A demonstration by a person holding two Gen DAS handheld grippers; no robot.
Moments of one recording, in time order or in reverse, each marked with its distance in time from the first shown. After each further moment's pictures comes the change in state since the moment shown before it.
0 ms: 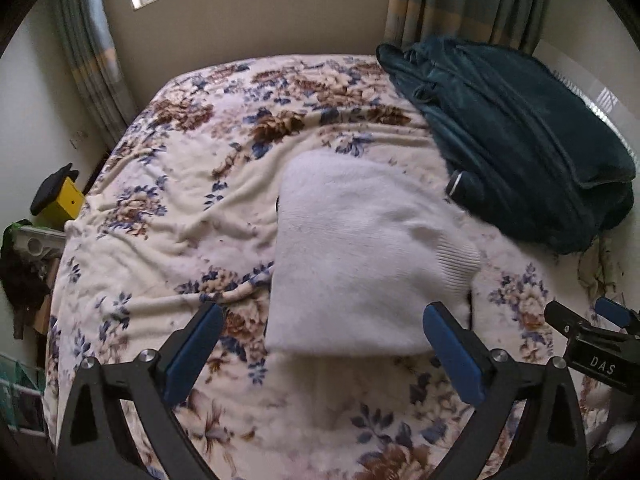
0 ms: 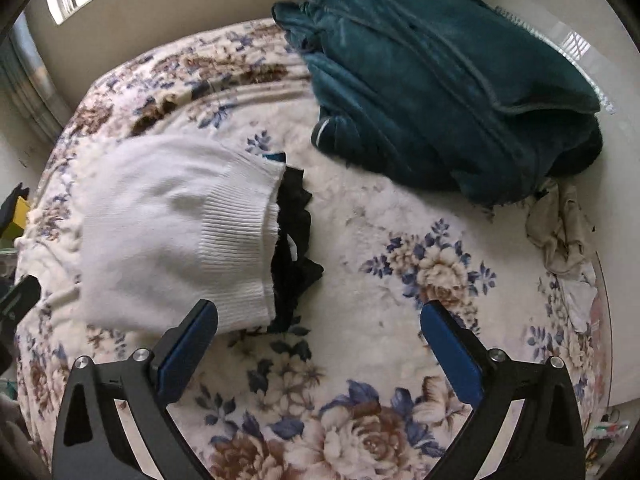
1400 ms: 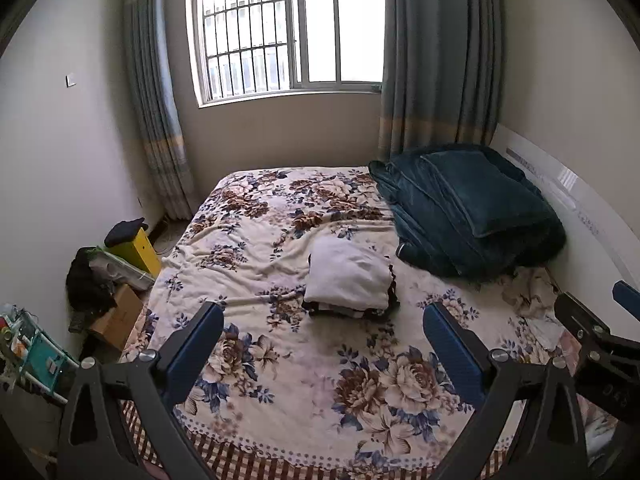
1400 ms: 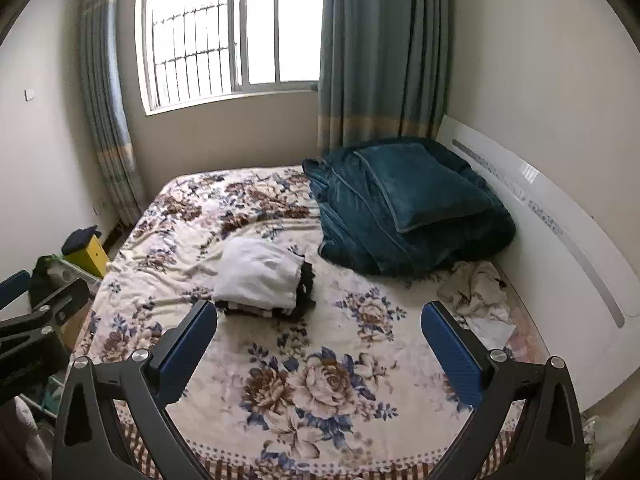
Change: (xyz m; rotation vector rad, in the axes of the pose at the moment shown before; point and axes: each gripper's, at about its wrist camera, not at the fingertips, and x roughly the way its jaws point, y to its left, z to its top) left arm -0.444 -0.042 -0.147 -0.018 -0.333 0.073; right arm -0.554 -0.072 -0.232 -0.067 -0.479 0.071
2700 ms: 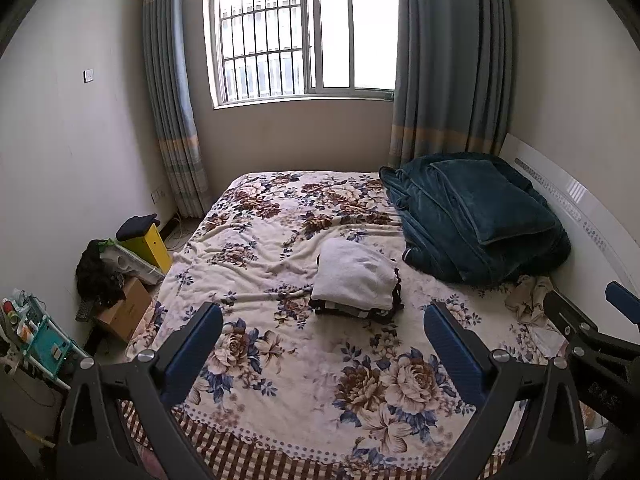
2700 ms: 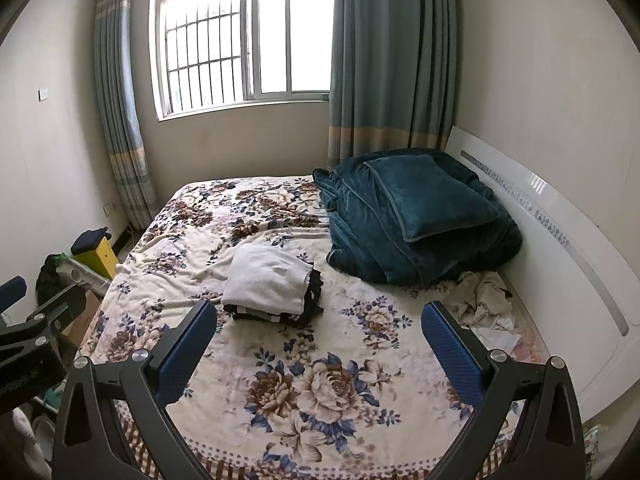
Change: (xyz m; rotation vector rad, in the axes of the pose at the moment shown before) left arm -0.024 -0.001 -0.010 -0.032 -0.020 0.038; right arm -0.010 -0.001 -0.002 -0.039 -0.027 0.044
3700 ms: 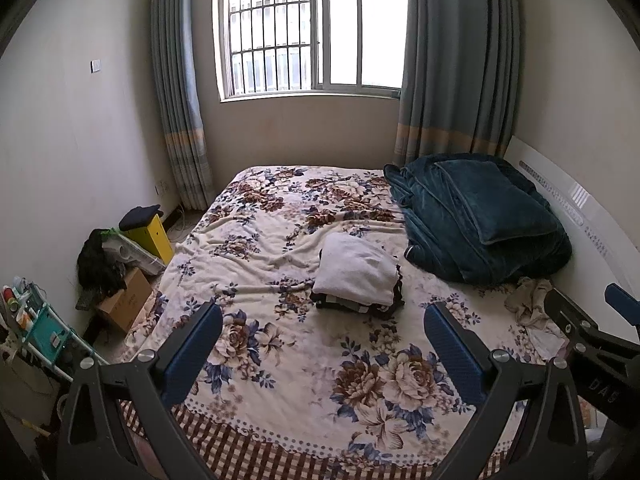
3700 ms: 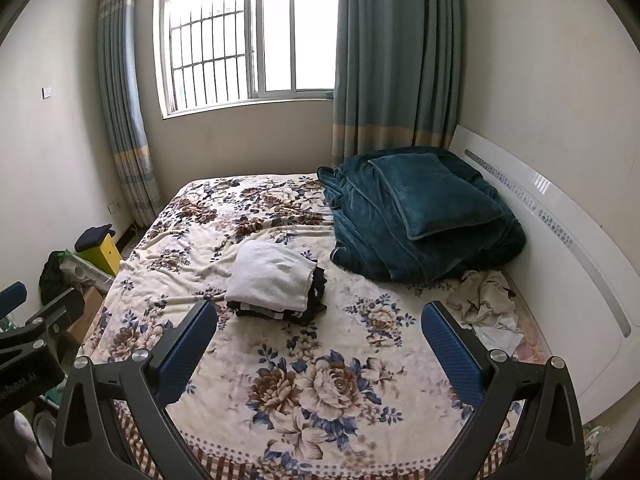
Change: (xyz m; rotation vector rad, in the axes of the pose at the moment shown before) left arm -0.007 0.006 -0.009 -0.025 0.015 0.002; right arm -0.008 0.016 -0.012 0.013 0.002 -0.005
